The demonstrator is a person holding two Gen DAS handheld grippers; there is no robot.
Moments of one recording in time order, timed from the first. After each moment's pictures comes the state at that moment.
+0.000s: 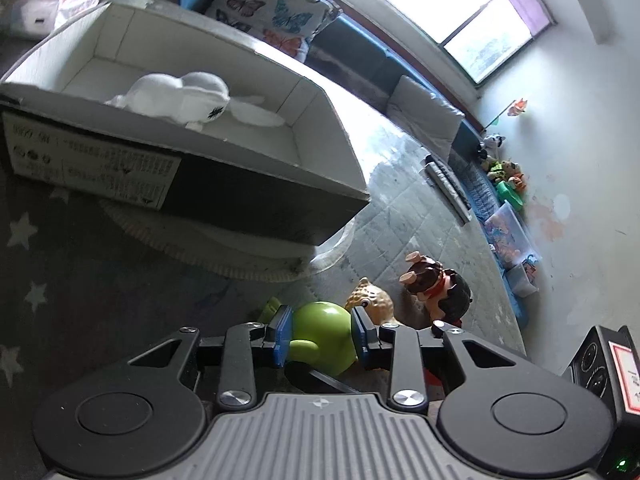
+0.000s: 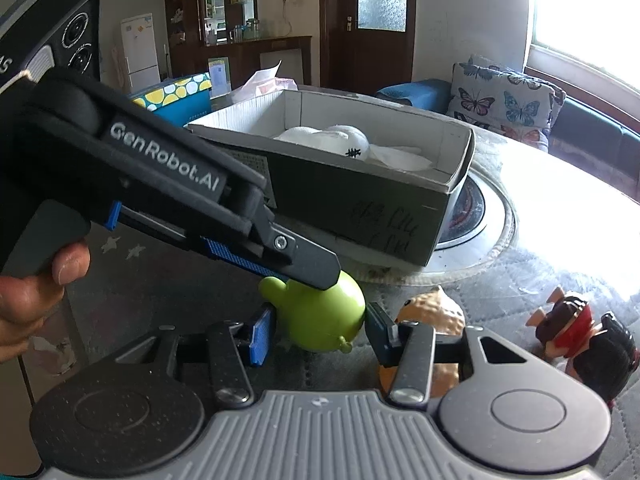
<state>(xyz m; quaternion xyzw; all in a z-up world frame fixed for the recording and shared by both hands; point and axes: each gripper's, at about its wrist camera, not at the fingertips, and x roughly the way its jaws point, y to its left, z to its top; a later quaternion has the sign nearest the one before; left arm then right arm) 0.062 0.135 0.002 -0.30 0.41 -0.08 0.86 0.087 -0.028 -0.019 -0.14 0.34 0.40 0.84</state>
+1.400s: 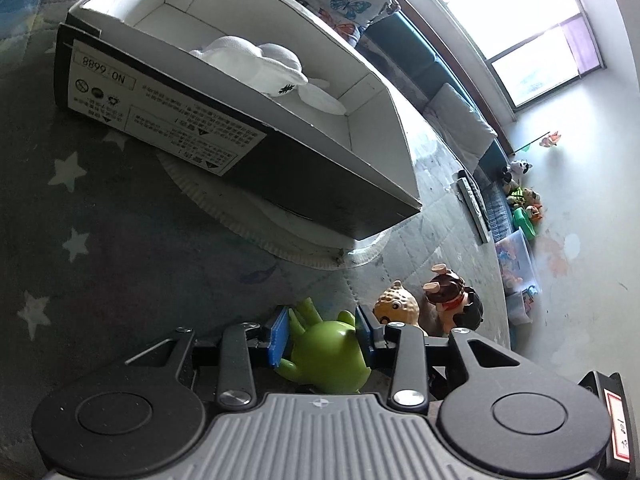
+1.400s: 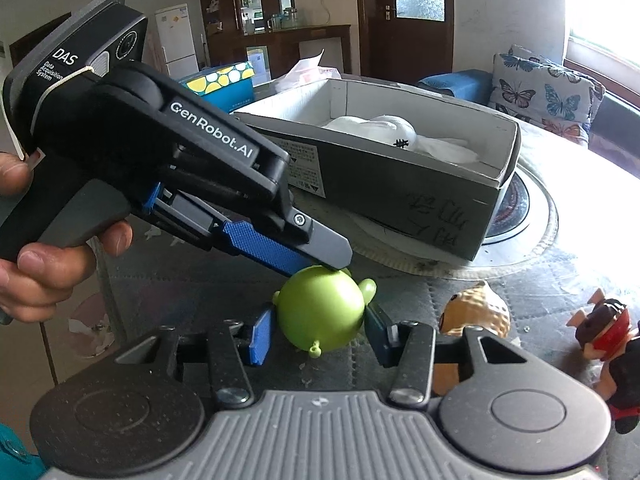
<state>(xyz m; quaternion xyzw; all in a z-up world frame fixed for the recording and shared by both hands) 0.059 0.165 -0.013 -0.38 0.44 -0.04 0.81 0.082 -0.024 -0.019 -0.14 0.35 0.46 0.80</state>
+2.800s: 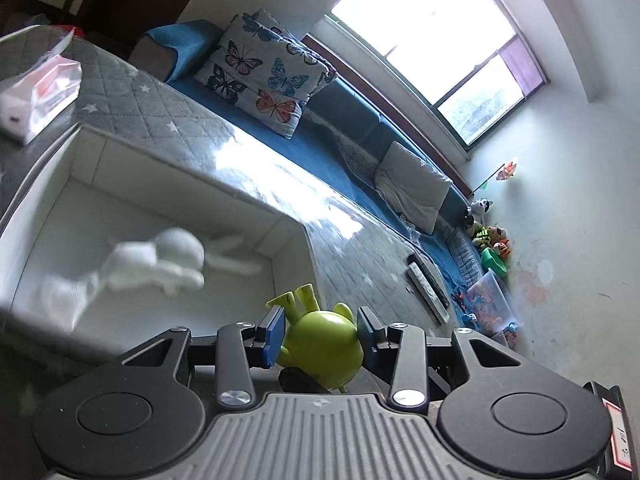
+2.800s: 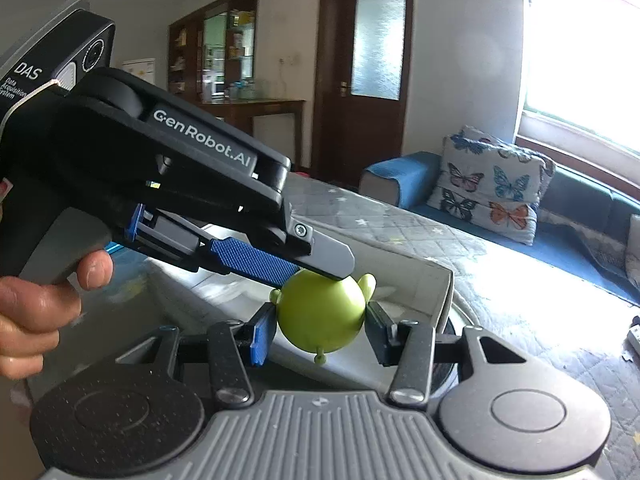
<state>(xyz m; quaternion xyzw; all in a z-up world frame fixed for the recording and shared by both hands) 0.149 0.189 0.069 -0.33 0.33 -0.07 0.88 0.163 0.013 0.046 -0.12 0.24 0.40 0.88</state>
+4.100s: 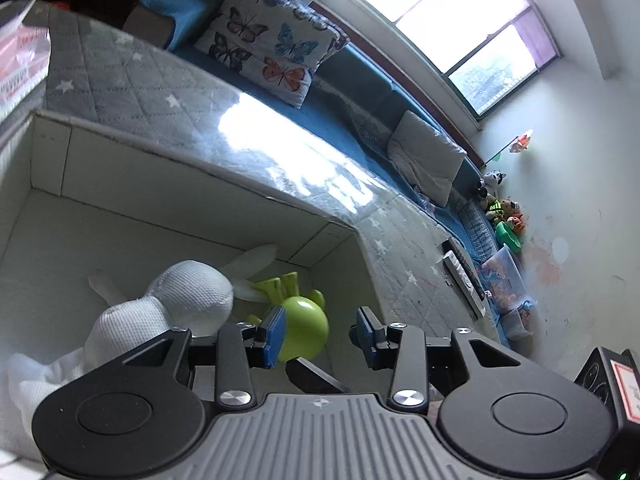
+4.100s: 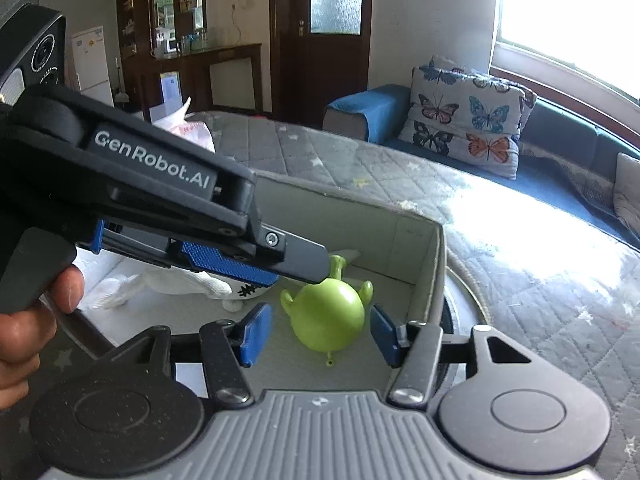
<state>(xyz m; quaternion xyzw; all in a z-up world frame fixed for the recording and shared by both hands) 0.207 0.208 0.024 -0.32 0.37 -0.08 0.87 0.228 0.046 0.007 -0.13 0.33 0.34 0.87</state>
